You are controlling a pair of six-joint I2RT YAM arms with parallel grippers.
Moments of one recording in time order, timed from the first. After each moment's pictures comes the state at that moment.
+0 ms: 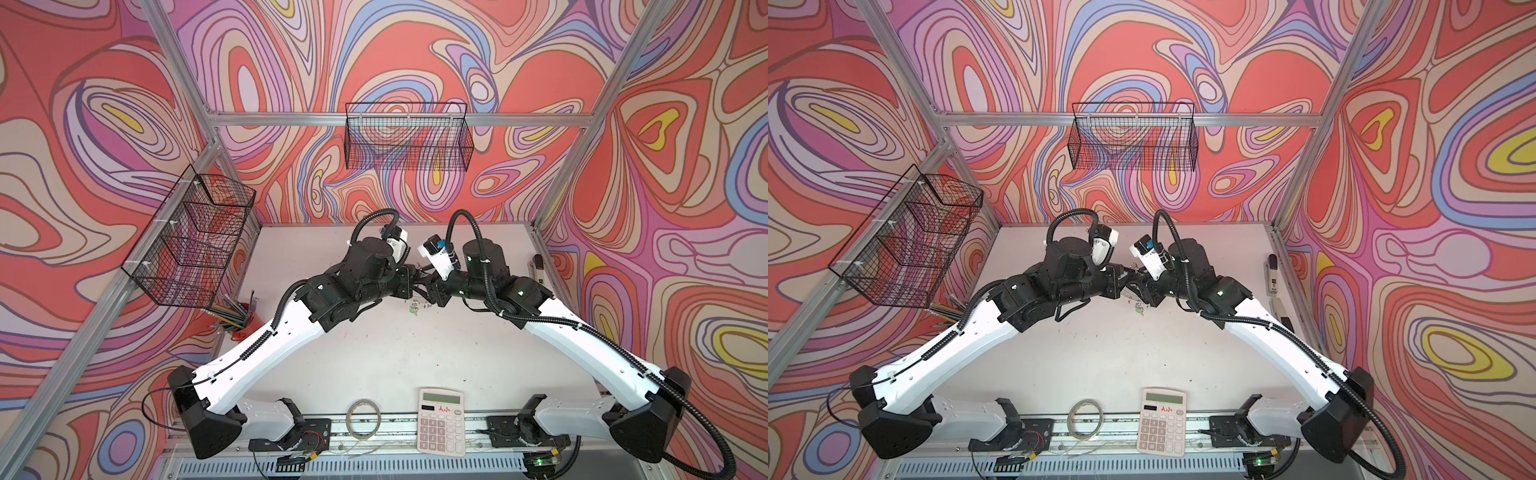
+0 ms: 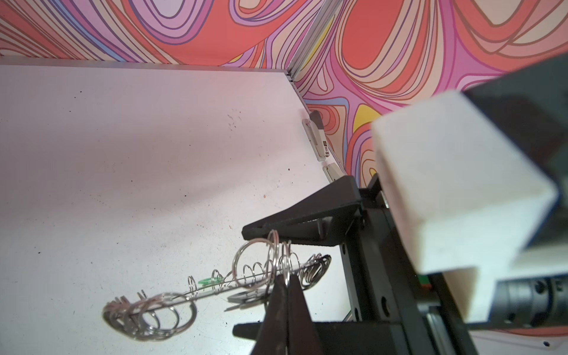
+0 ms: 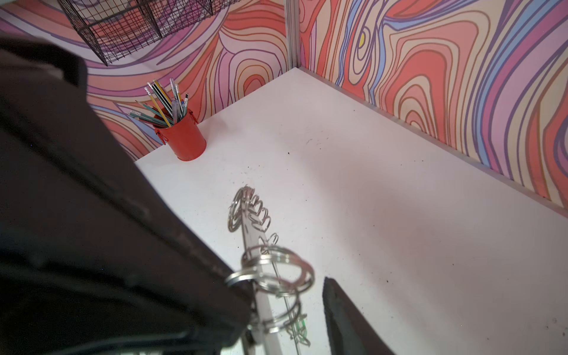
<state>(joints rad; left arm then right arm) -0.84 1.33 1.45 -0.58 0.04 -0.59 0.66 1.28 1.24 -0.44 -0.31 -0.02</state>
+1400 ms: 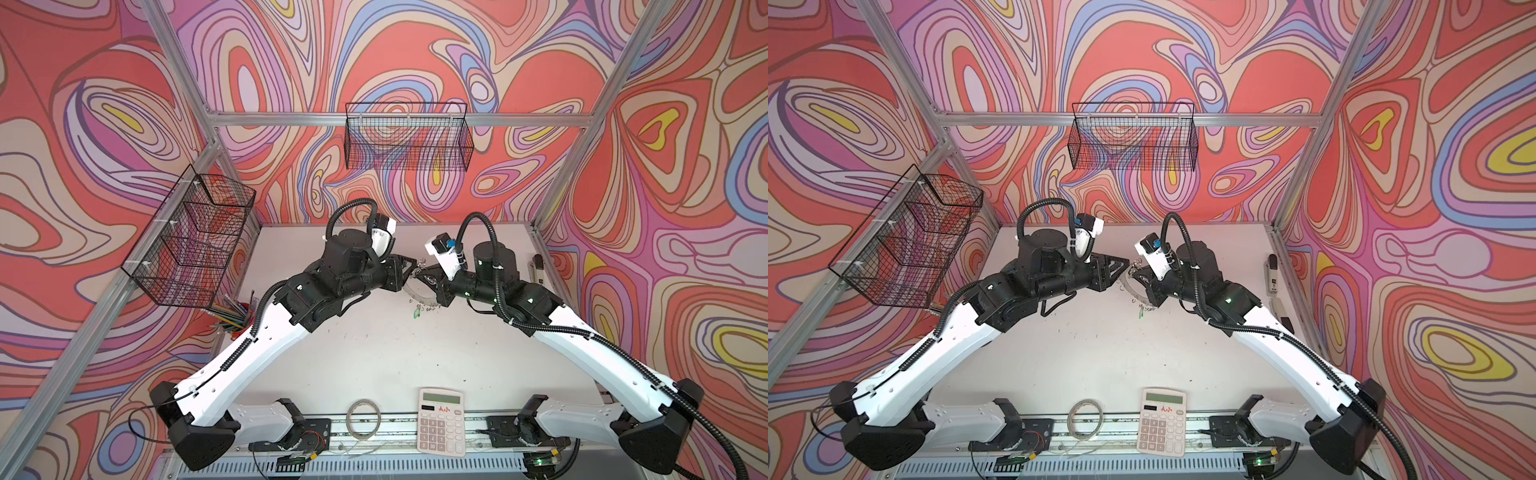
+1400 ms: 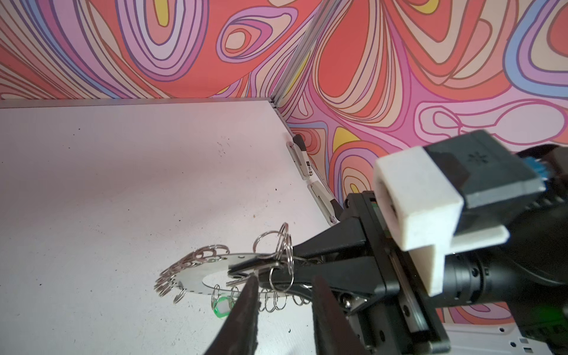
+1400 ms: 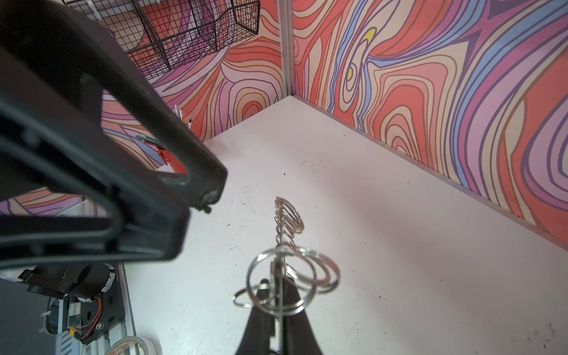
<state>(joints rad) -0.77 1.28 1.48 -0.56 0.13 -0.55 0.66 1.21 1.20 -0.38 -0.29 0.00</state>
